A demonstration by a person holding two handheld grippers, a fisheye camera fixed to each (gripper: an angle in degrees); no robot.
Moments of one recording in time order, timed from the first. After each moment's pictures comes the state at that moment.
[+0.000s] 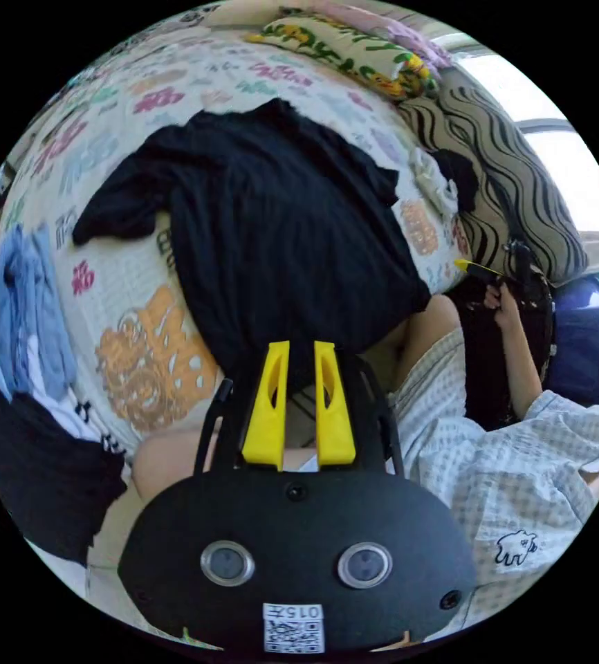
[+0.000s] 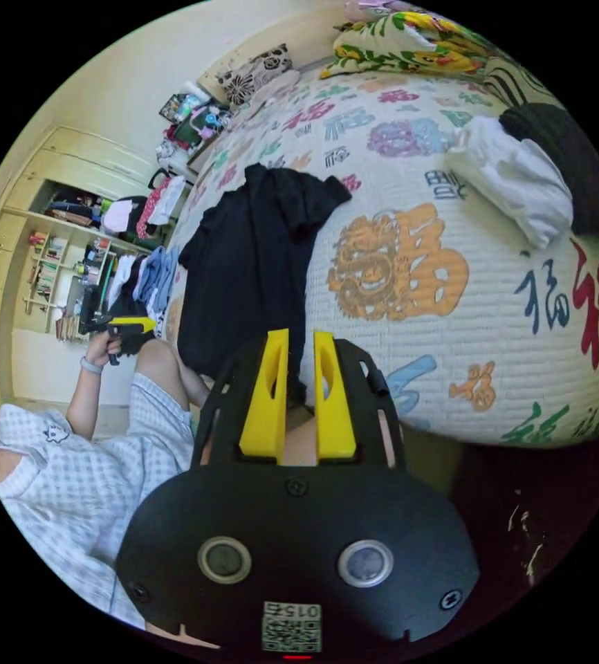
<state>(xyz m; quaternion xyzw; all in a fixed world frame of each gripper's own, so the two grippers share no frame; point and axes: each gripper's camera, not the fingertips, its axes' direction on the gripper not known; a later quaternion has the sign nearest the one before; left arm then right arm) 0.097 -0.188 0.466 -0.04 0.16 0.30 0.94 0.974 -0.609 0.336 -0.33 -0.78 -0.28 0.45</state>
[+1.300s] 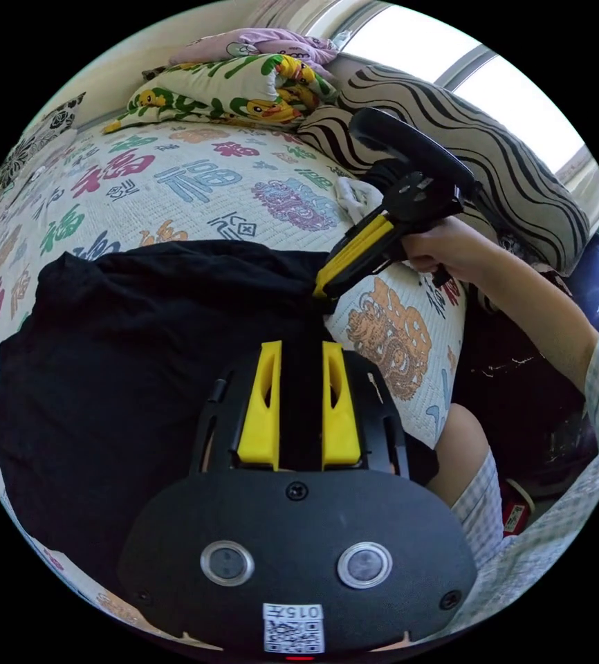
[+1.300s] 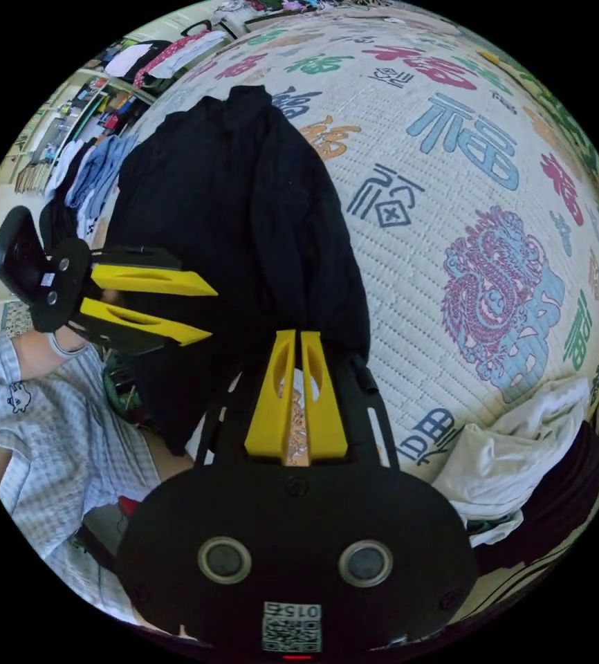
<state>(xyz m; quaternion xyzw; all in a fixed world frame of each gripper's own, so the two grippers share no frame) 0.400 -0.259 0.540 0.10 0.20 0.44 0.87 0.656 -0.736 0.175 -0.20 -0.68 -0.60 0.37</state>
